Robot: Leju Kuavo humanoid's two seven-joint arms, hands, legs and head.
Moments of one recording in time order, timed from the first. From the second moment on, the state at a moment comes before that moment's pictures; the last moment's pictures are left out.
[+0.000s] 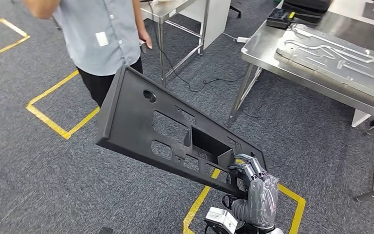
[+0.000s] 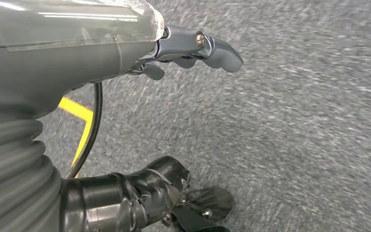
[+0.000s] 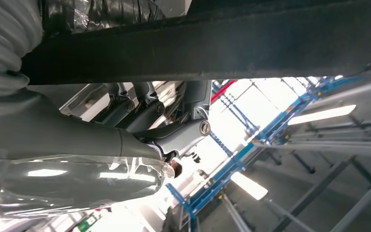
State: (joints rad) left arm -0.08 -0.24 0.97 -0.20 -1.27 0.29 -0.39; right arm 0.18 -0.06 0.55 -1.72 1.09 -0.70 -0.12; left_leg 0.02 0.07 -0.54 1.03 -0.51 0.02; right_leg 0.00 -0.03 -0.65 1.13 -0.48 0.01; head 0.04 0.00
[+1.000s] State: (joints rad) left arm -0.07 -0.25 0.97 -0.20 -1.27 0.24 -0.43; right arm 0.18 -0.07 0.55 -1.72 1.10 -0.70 -0.12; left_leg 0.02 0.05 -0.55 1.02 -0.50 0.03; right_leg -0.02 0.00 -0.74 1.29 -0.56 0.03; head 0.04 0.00
